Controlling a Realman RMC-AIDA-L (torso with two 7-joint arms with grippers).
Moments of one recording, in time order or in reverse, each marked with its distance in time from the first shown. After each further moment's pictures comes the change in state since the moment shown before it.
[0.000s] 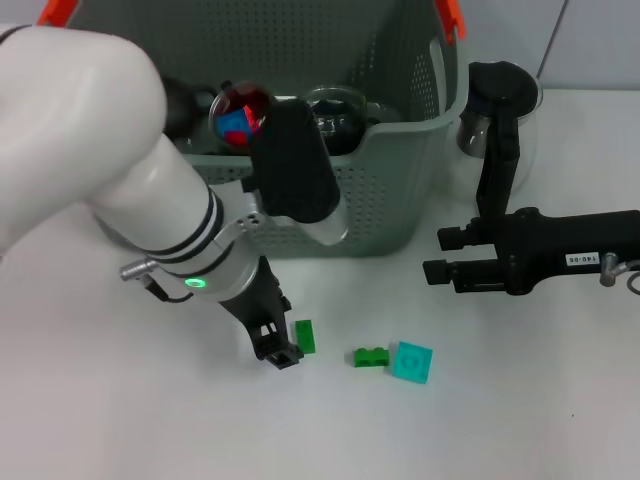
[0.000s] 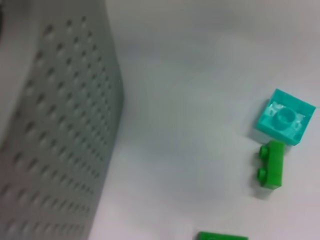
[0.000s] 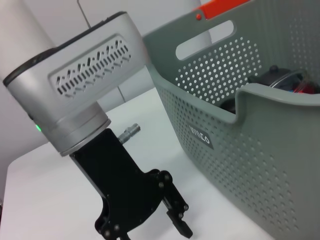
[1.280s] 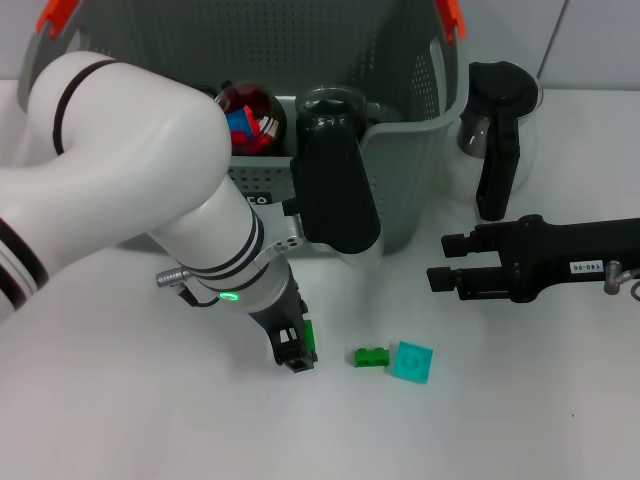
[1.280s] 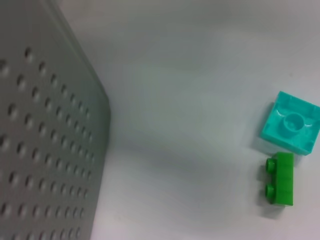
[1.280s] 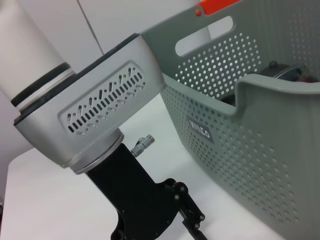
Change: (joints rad) left arm -0.042 0.000 0.148 -0.074 0.020 -0.116 -0.066; right arm -0.014 0.001 0.000 0.000 -0.001 -0.004 -0.007
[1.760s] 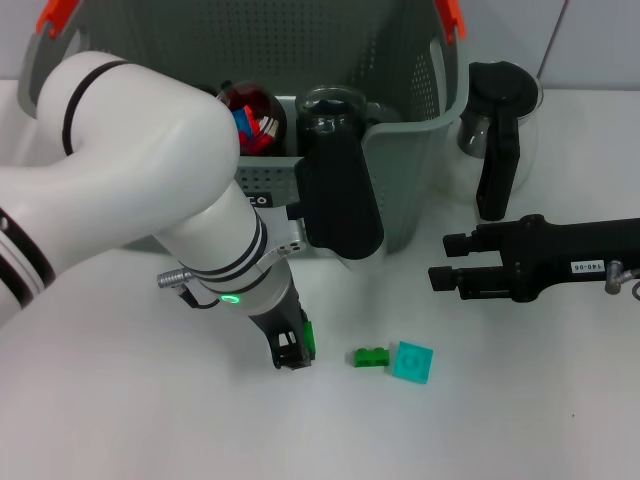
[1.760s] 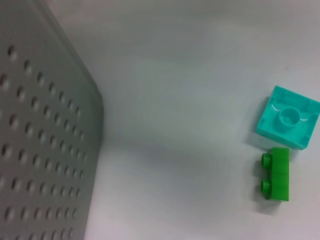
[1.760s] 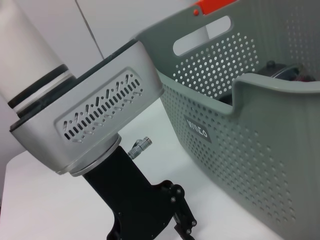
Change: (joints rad) left arm -0.013 0.000 0.013 -0.013 0.004 0.009 -0.001; right arm -0.002 -0.001 0.000 0.000 0.000 0.004 0.000
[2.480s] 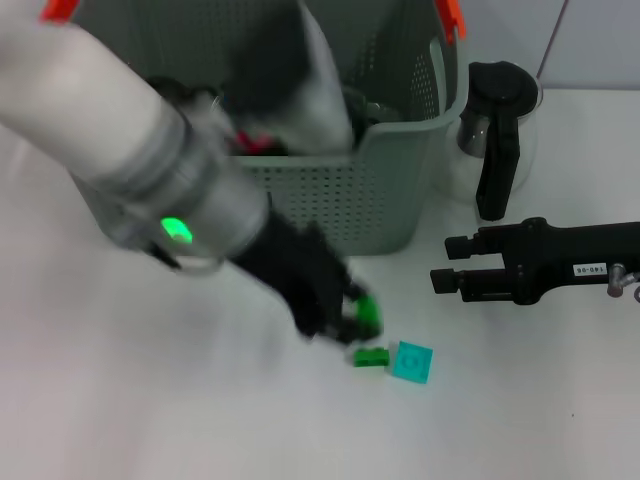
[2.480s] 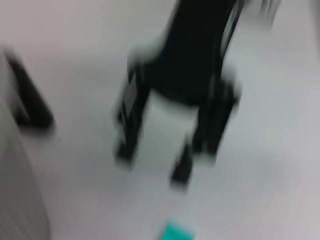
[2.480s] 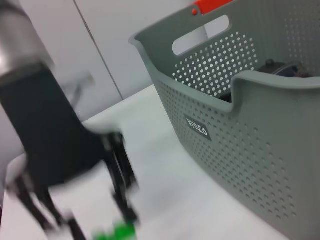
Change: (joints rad) left arm 0.039 0.008 -0.405 0.292 -0.336 0.410 0.159; right arm -0.008 0.000 0.000 0.000 0.003 -0.004 0.002
